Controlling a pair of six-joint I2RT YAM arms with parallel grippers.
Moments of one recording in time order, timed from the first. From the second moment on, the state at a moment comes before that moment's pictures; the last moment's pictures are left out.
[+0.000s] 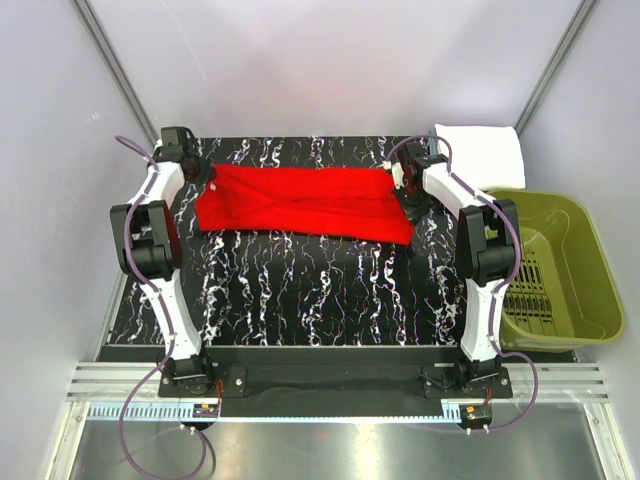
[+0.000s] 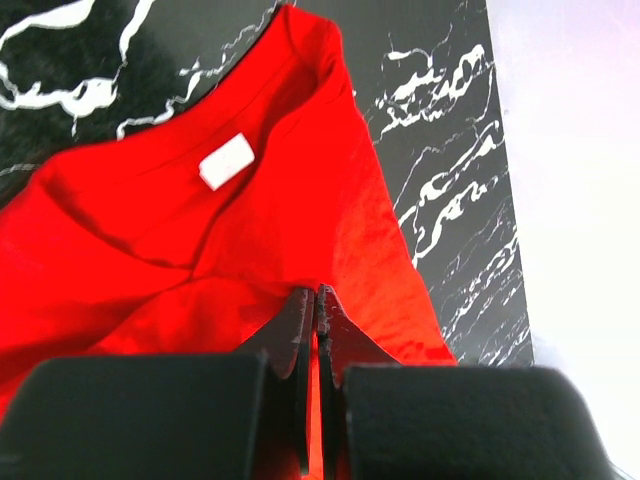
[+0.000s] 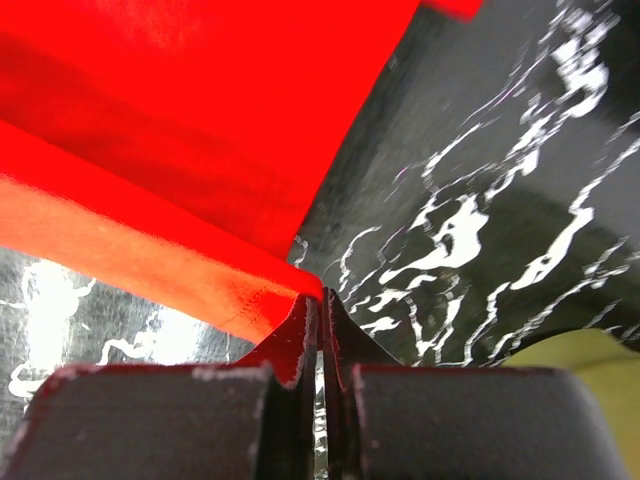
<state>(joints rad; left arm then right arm) 0.14 2.09 1.69 -0.43 0.07 -1.05 0.24 2.10 1.68 -0.88 0.07 -0.19</state>
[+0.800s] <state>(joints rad) 0.14 2.18 1.79 -0.50 -0.04 -0.99 0.23 2.34 2.01 -0.92 0.11 -0.28</state>
